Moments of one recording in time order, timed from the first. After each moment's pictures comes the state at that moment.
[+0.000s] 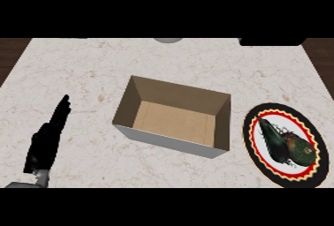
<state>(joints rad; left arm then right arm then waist) 0.00 0.42 -0.18 -1.51 0.05 0.27 0.06 0.08 -0.96 -0.04 -1.40 0.16 0.26 -0.24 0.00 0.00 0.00</state>
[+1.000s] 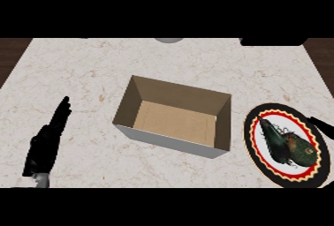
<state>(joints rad) 0.03 0.34 -0.11 -1.57 -0.04 0.20 0.09 0.10 -0.74 -0.01 -1.54 0.45 0.35 0.07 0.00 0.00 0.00</state>
